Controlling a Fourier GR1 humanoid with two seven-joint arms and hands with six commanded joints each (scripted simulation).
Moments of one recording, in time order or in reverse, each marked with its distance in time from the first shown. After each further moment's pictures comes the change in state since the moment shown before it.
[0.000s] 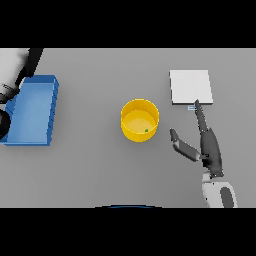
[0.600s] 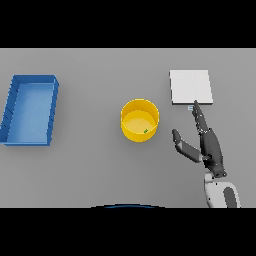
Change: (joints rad) left arm 0.375 0.218 0.301 0.017 0.550 0.285 0.231; right arm 0.001 -0.009 -0.013 0.004 -0.099 0.075 -0.027
